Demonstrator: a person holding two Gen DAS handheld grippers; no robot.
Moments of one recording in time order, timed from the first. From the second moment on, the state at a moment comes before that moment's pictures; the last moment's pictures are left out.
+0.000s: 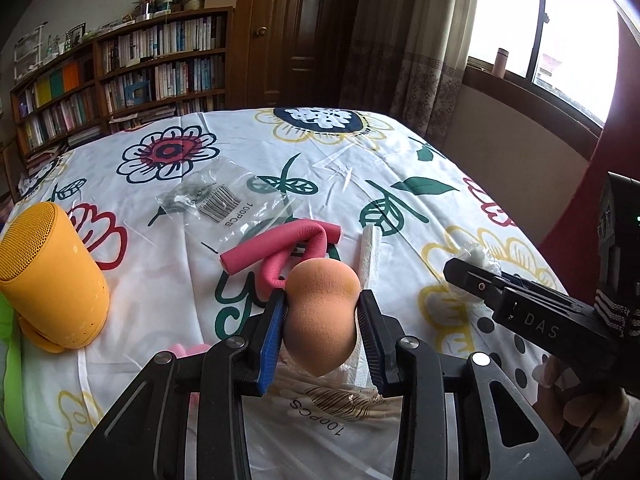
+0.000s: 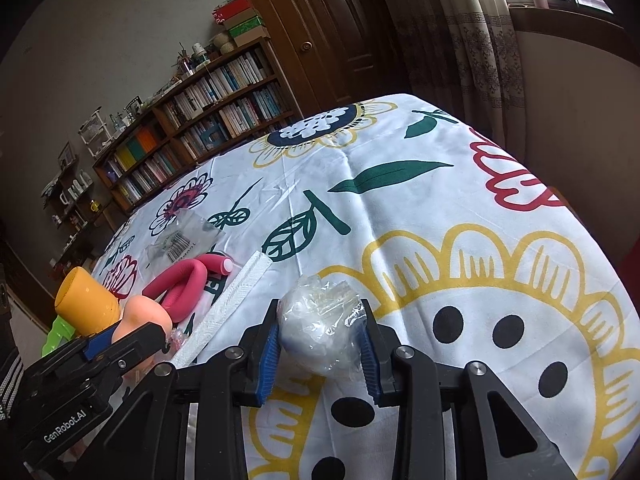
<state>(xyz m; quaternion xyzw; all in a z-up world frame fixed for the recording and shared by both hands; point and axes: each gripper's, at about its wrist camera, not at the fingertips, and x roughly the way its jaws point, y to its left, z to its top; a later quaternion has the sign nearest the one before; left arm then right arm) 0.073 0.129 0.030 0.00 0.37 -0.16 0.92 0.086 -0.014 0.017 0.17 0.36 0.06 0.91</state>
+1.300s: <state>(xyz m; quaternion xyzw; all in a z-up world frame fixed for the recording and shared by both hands) 0.102 0.265 0.110 -0.08 0.29 -0.05 0.95 0.079 -0.014 0.022 0.16 0.35 0.04 0.92</state>
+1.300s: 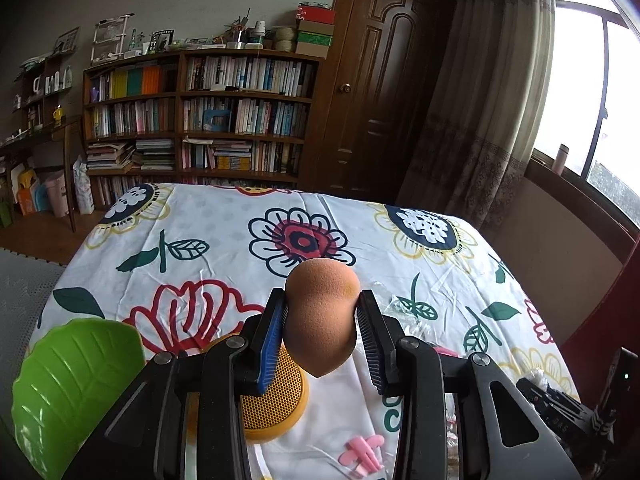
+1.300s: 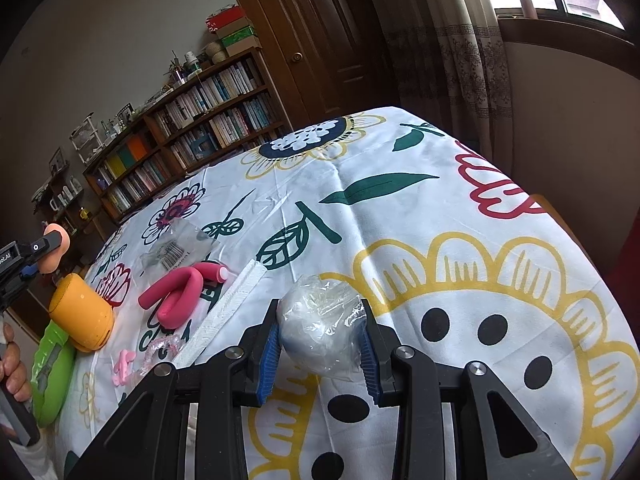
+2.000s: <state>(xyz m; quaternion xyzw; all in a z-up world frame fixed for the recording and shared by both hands) 0.080 0.318 0.109 -0.10 0.27 0.00 0.96 0.093 0.076 0.071 0.10 0.31 0.10 0.94</state>
